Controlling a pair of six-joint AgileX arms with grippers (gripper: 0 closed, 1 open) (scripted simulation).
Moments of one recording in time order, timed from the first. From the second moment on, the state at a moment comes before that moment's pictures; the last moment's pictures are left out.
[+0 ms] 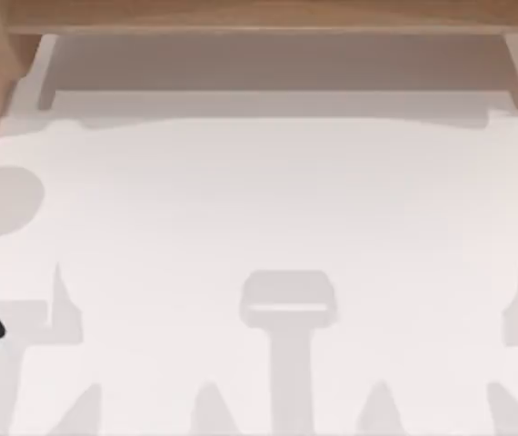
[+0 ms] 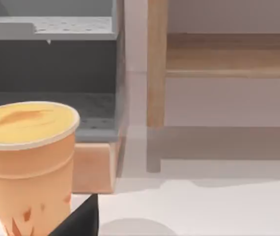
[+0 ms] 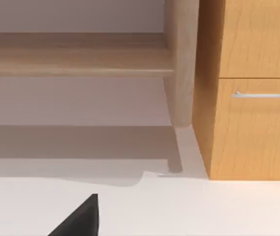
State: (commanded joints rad) left arm 0.00 0.00 0.00 0.00 0.00 0.00; right arm 0.00 0.00 0.00 0.00 0.00 0.00
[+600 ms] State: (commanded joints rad) left arm 0.13 0.38 0.06 0.30 0.14 0.01; right arm 0.00 0.00 0.00 0.00 0.00 0.00
